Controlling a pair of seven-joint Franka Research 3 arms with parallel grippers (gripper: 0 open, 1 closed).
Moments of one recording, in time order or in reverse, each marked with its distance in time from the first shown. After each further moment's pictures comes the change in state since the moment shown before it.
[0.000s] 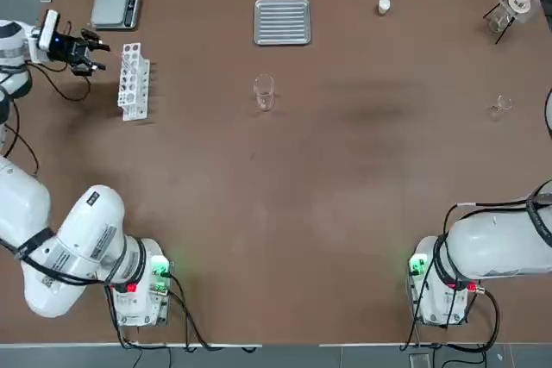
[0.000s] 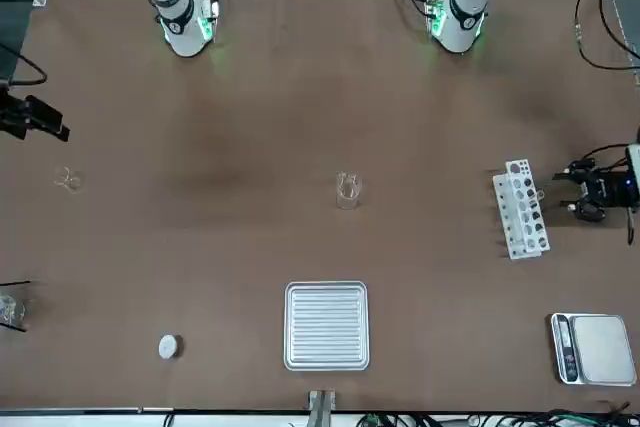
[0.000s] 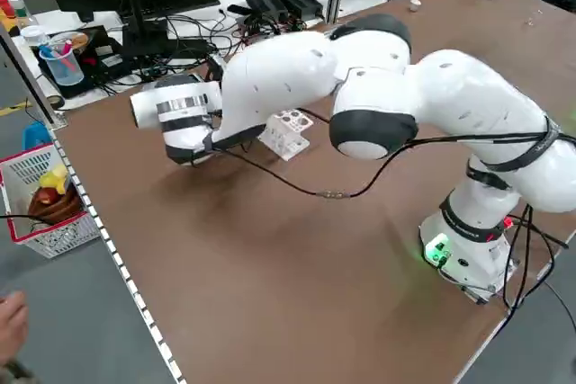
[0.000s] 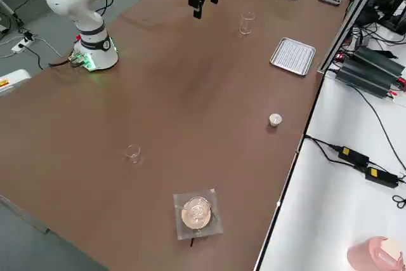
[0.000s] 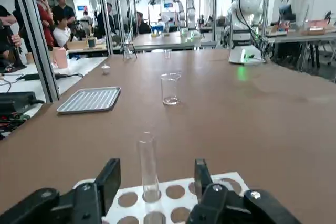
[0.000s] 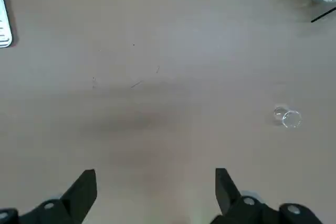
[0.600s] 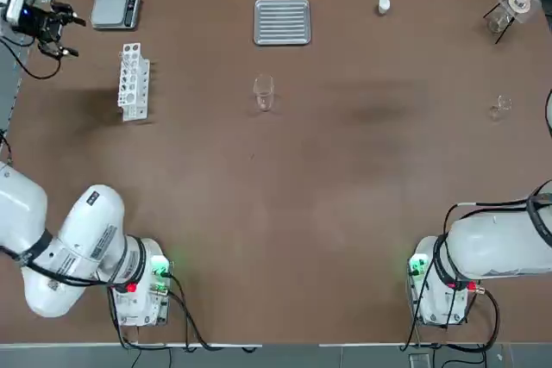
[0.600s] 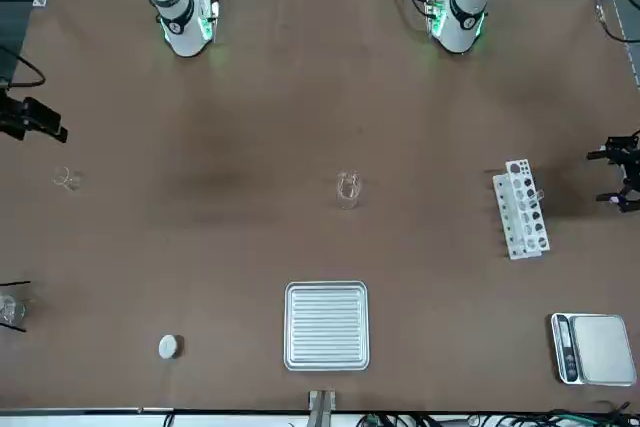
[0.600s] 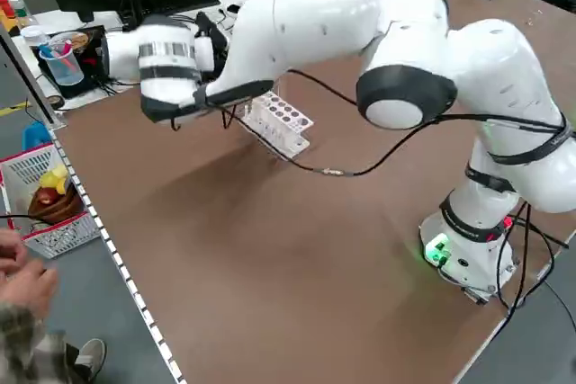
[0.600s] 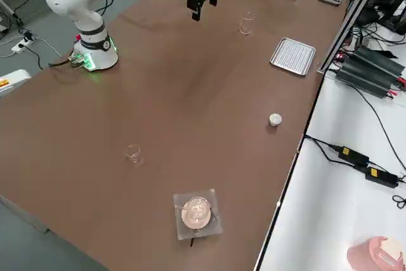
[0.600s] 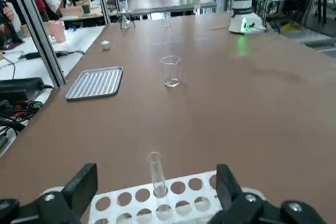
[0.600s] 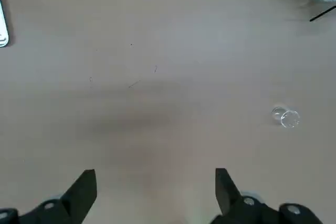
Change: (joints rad) left arm 0.003 -0.216 0.011 -0.013 0.039 -0.006 -0.055; right arm -0.011 0.000 -0.001 -0.008 0.000 0.005 -0.013
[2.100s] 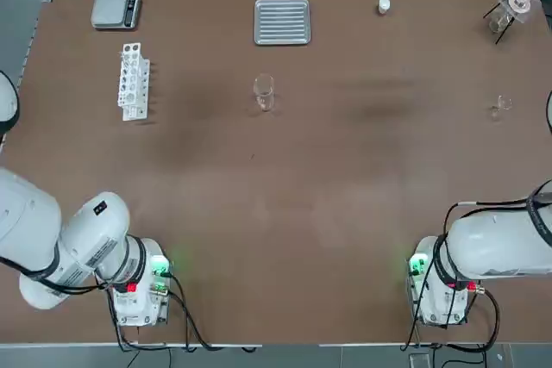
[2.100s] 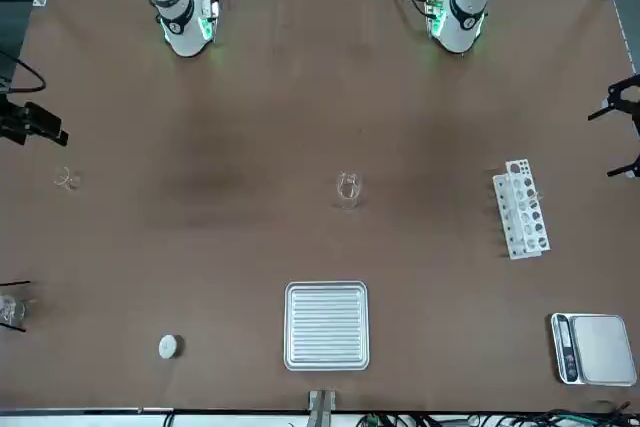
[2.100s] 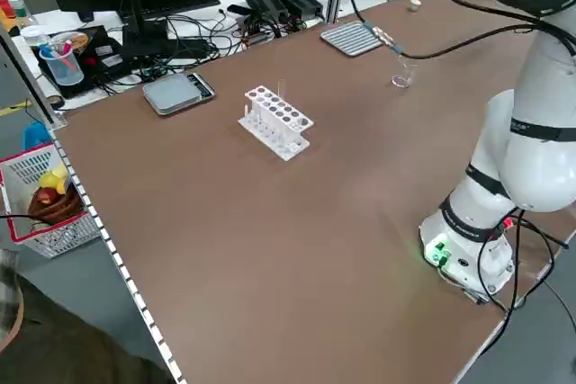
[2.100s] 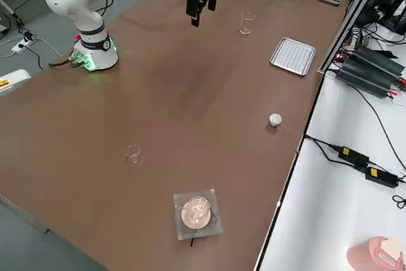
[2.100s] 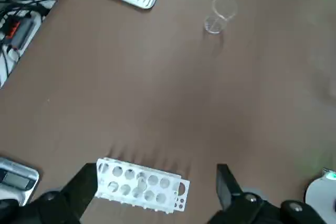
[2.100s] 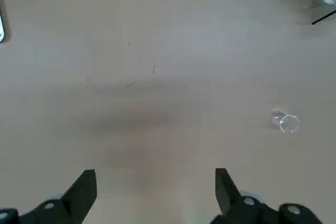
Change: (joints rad) left arm -0.325 -0.572 -0.007 -0.130 0.248 0.209 -0.921; right arm -0.014 0.000 0.003 -0.031 0.000 0.031 -0.038
